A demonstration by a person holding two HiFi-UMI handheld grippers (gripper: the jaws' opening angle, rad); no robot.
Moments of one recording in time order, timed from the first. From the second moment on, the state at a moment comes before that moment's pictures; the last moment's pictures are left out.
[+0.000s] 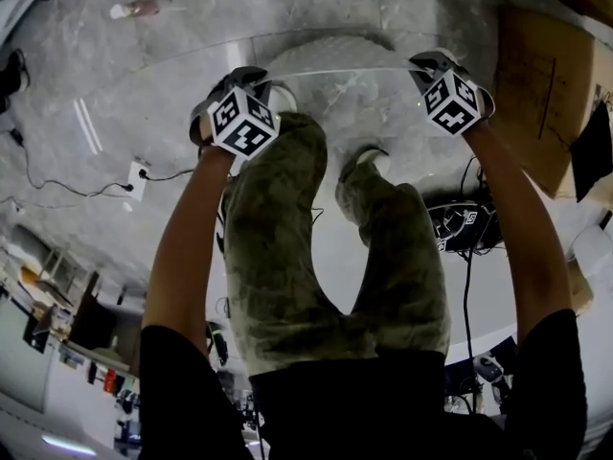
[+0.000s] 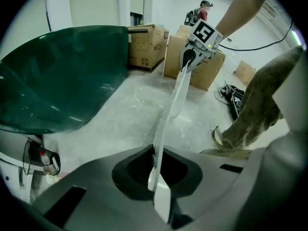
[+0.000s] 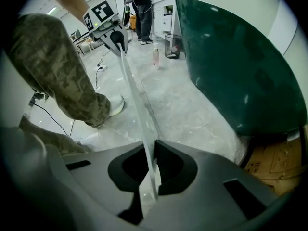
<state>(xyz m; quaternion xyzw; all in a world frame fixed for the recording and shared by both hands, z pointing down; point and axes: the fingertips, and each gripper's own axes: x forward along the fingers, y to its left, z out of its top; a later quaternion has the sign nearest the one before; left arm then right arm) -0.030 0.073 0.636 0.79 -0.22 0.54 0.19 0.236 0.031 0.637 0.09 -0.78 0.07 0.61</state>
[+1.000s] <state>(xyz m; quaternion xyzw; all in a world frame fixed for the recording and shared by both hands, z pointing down) -0.064 -0.101 0.780 0.81 -0.25 0.53 0.05 0.202 -0.143 0.764 0.13 -0.79 -0.08 0.60</state>
